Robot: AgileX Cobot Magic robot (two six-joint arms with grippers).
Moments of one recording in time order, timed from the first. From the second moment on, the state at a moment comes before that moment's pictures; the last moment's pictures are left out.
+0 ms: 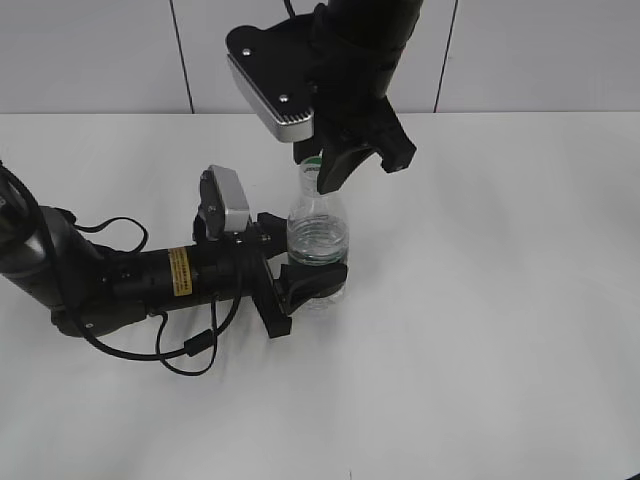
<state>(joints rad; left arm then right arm) -0.37 2.32 -0.93 0.95 -1.26 -0.25 0.66 2.06 -1.88 0.18 1.22 -1.67</state>
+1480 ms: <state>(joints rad) -0.37 2.32 -0.93 0.95 -1.25 -0.25 0.67 1.98 -1.88 0.19 1.22 0.05</state>
